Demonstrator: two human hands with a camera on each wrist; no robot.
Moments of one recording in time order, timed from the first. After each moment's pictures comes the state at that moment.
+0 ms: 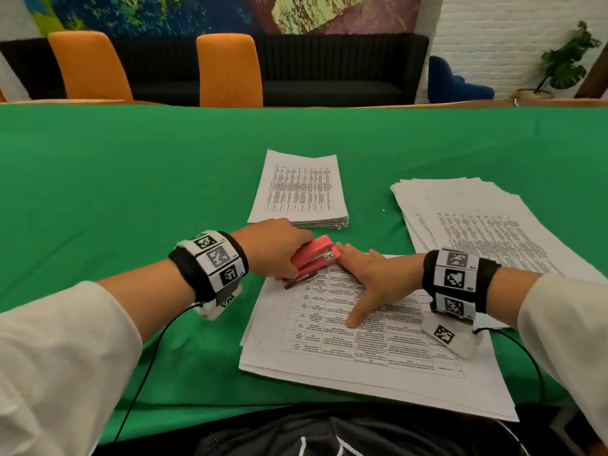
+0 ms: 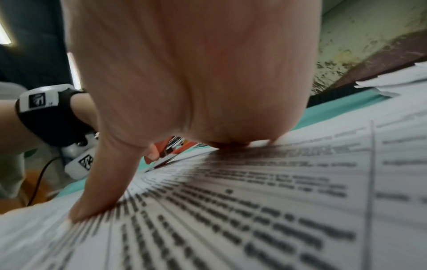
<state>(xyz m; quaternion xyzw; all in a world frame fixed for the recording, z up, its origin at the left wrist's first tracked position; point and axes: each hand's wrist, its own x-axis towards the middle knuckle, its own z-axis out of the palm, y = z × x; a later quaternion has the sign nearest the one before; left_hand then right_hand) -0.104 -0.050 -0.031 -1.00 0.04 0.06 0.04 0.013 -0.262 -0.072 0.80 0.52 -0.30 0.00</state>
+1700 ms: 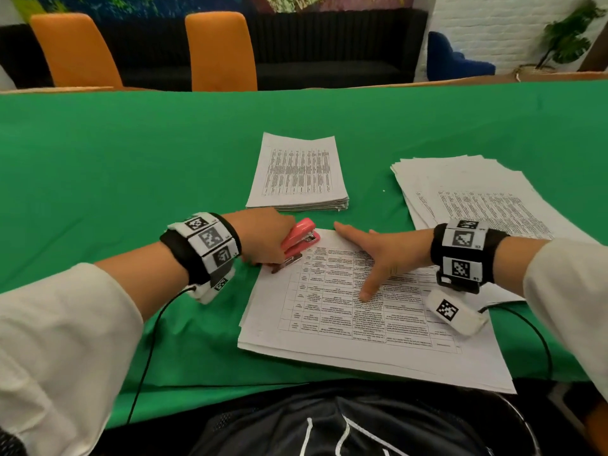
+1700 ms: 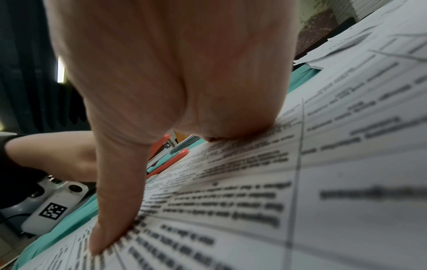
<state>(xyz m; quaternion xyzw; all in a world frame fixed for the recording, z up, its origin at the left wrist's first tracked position) -0.107 -0.038 -0.037 -0.99 0.00 0.13 0.07 0.014 -0.274 -0.062 0.83 0.40 -0.38 -0.08</state>
